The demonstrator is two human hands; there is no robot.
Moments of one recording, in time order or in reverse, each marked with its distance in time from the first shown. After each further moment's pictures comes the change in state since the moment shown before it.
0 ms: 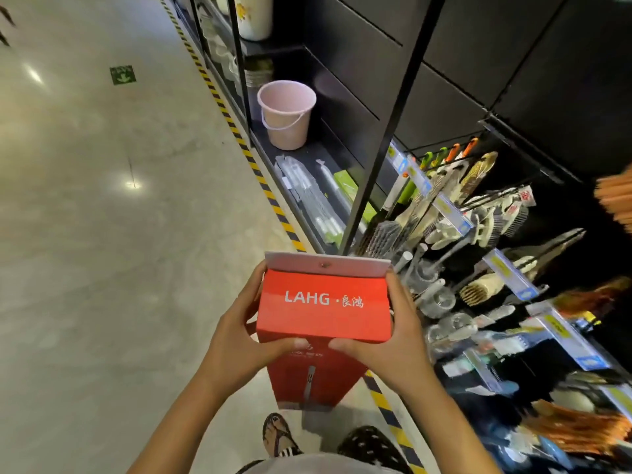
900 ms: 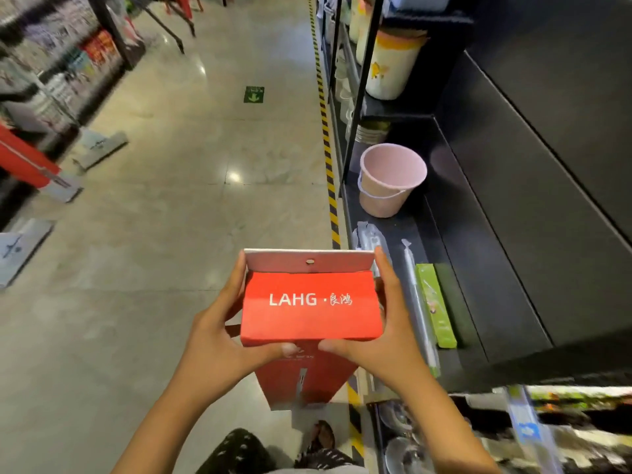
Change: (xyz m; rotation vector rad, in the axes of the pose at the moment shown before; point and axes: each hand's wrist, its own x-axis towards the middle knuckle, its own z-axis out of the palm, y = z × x) left_hand 0.304 0.011 -0.112 0.021 0.500 -0.077; right_hand 0.421 -0.066 0.077 0.145 -0.497 -0.206
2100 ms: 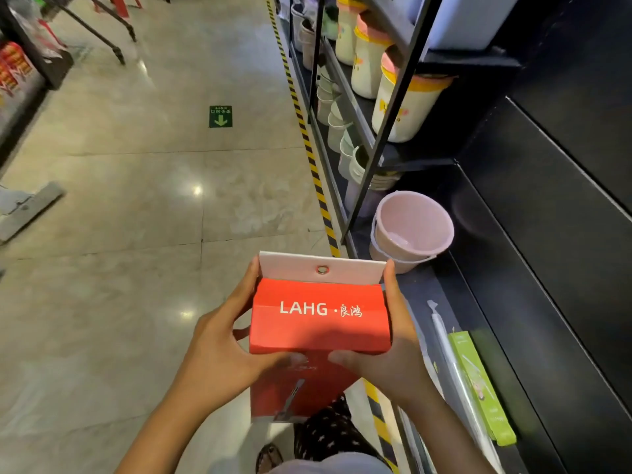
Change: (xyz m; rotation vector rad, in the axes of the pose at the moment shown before) left_hand 0.478 -0.075 -0.155 0.060 -0.179 0.057; right_hand 0.452 -0.007 0.119 0.012 0.194 0.089
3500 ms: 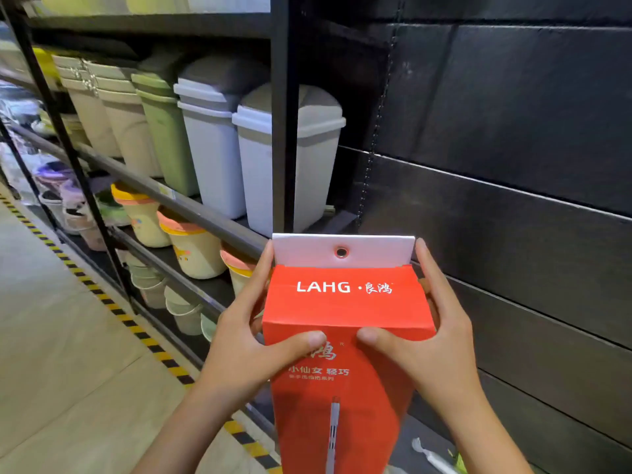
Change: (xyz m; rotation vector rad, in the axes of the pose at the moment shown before) left_hand 0.610 0.149 0.055 -0.388 -0.639 0.523; right_hand 0.434 -0.159 -0.112 -0.244 0.976 -0.205
